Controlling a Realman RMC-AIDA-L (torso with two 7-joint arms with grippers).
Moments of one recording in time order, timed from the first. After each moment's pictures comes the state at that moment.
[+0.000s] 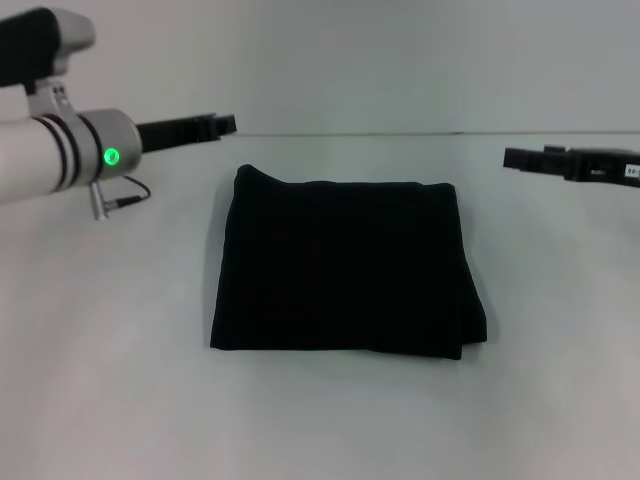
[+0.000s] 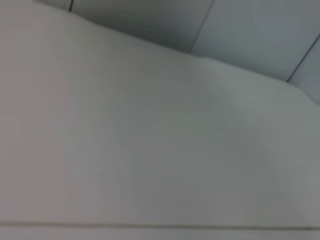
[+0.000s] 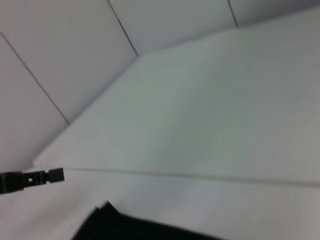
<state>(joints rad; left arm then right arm) -0.85 -2.09 0.70 0.53 2.12 0.70 -2.08 0.70 1.97 -0.57 -0.58 -2.09 -1.19 1.87</state>
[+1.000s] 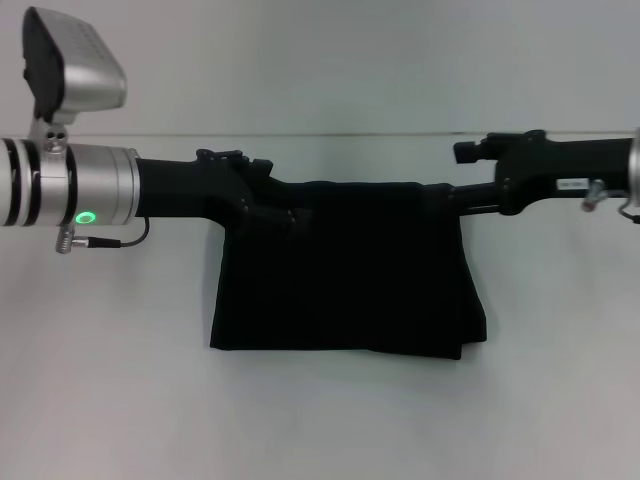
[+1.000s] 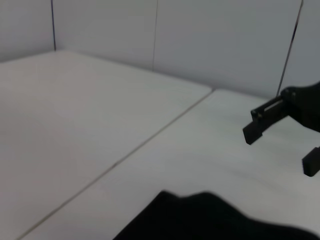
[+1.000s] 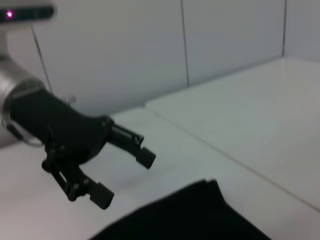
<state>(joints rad) -0.73 -2.10 0.73 0.80 2.15 1.33 -1.59 0.76 1.99 -0.76 -0.66 -2.05 -1.35 1.56</state>
